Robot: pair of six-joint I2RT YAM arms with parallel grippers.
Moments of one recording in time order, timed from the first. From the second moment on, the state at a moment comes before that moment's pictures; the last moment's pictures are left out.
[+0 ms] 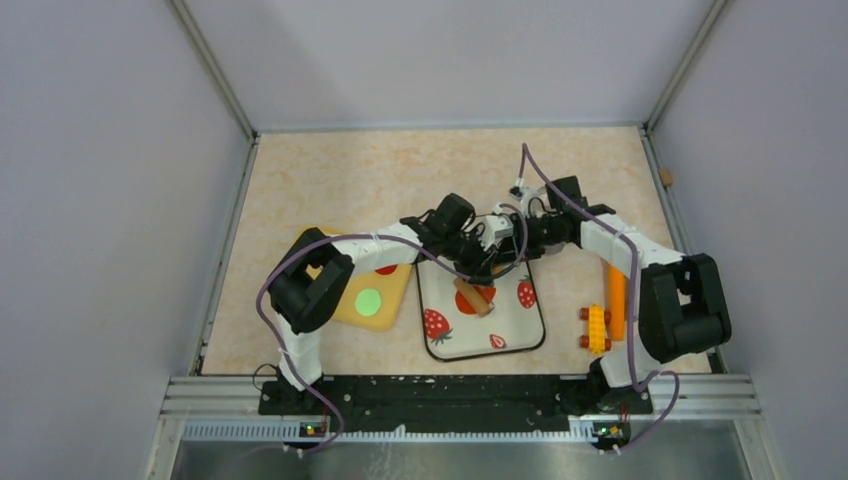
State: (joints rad) left arm -0.80 1.92 1.28 -0.18 0.63 0.11; right arm 0.26 1.53 0.96 -0.48 -0.73 0.07
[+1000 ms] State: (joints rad) left arm -0.63 1.49 1.11 -0.38 0.57 0.16; right arm 0.29 1.44 1.23 -0.85 -0.67 -0.24
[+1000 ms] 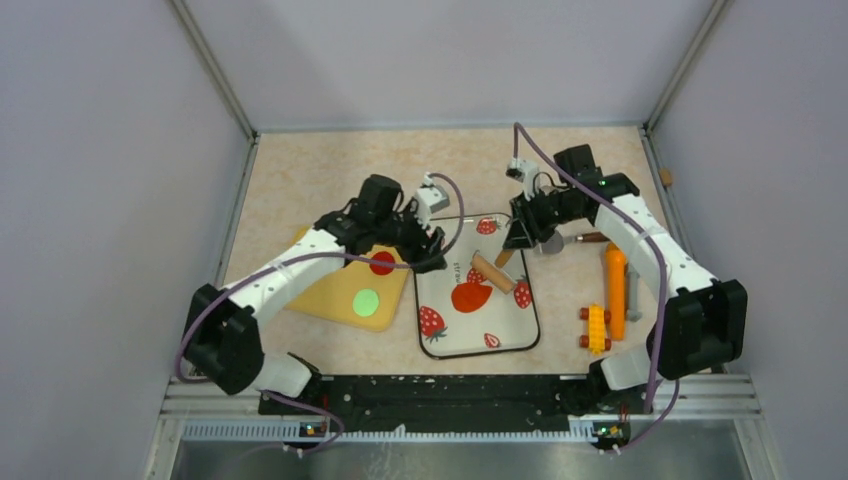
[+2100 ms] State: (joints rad) left arm -0.40 1.99 1.45 -0.53 0.27 -0.18; right arm 0.86 1.38 1.25 -0.93 -0.33 -1.08
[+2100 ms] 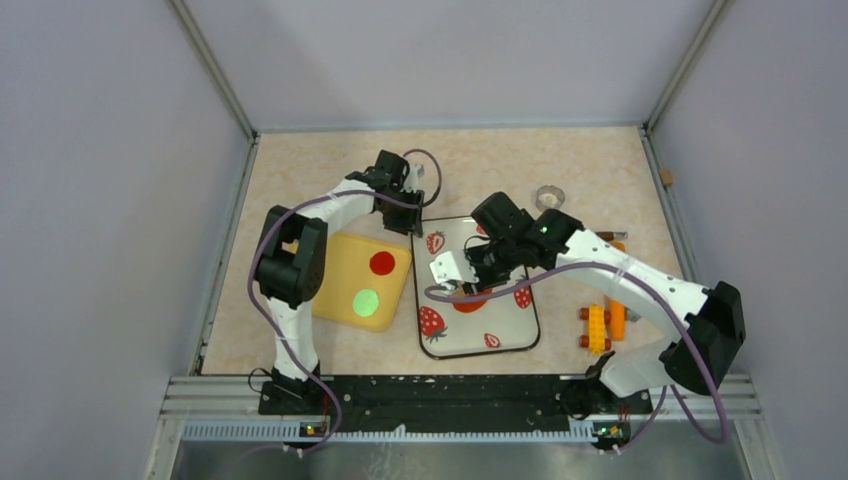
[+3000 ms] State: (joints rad) left arm -0.37 2.05 1.45 -0.44 0.35 -0.29; right arm 0.81 1.43 1.10 -0.73 -0.41 -1.10
